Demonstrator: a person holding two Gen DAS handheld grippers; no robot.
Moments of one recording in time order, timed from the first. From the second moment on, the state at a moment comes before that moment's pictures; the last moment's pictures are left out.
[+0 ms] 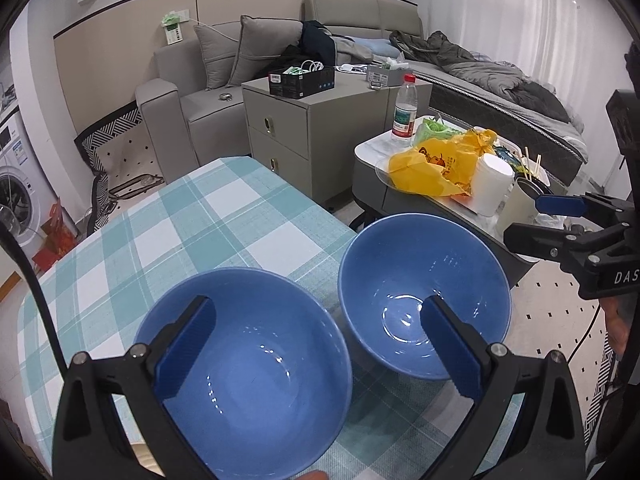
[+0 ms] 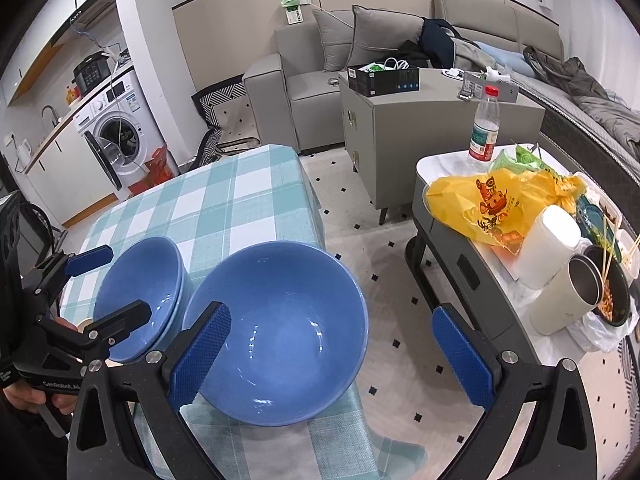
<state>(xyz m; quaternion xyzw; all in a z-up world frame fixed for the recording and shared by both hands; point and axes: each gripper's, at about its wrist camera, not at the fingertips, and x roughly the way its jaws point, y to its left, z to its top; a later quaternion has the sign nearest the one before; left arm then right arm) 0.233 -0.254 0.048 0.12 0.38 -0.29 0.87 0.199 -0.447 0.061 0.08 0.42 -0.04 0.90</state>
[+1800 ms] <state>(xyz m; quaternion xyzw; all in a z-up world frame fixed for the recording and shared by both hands) 0.270 -0.333 -0.008 0.21 0.44 -0.34 0.81 0.208 -0.447 -0.012 0.09 0.50 -0.02 0.86</state>
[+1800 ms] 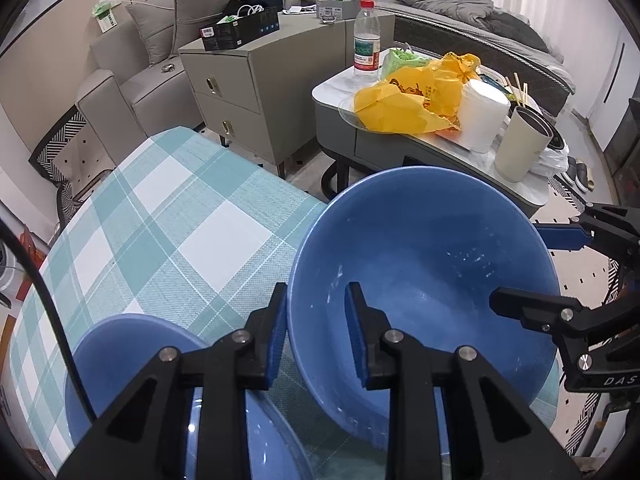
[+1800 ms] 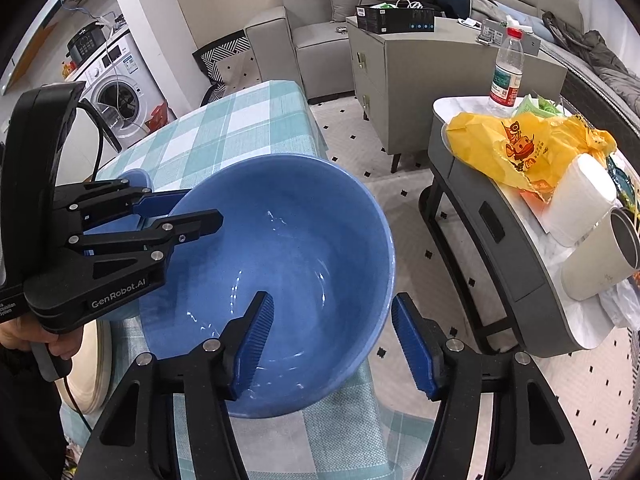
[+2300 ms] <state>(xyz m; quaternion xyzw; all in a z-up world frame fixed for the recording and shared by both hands) 0.257 -0.340 -0.015 0.22 0.45 -0.34 0.80 0.195 -0.454 -0.016 0.09 0.51 -0.02 0.86</state>
